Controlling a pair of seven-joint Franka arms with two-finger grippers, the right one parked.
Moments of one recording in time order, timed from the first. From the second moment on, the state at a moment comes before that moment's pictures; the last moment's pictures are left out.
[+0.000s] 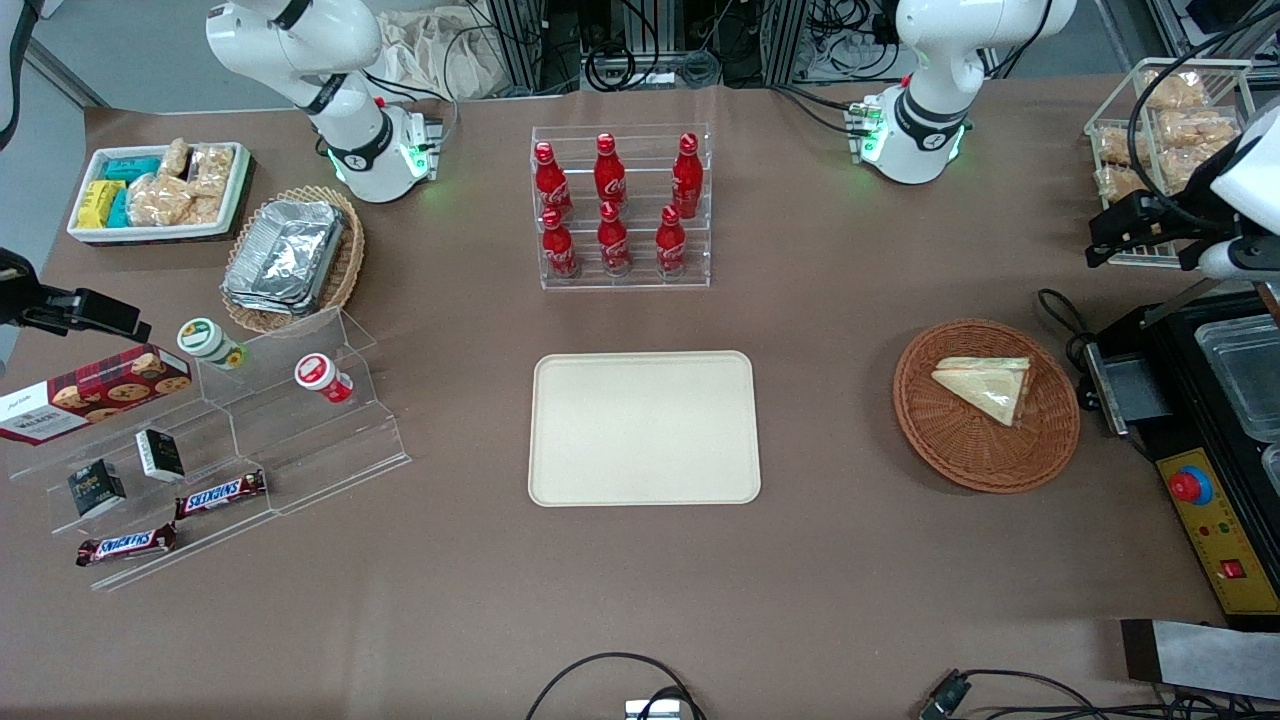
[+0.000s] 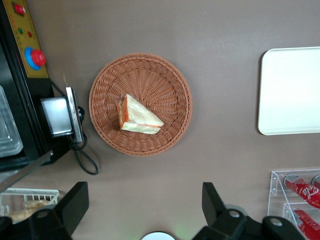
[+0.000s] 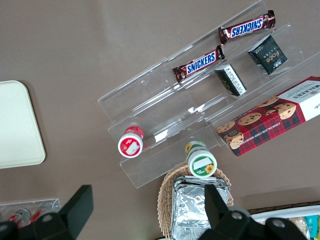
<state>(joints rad) 0.07 -0.07 -0.08 -1.63 -0.02 1.49 0.00</state>
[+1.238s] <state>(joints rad) 0.07 -0.01 -0.02 -2.11 -0.02 2.04 -0.40</state>
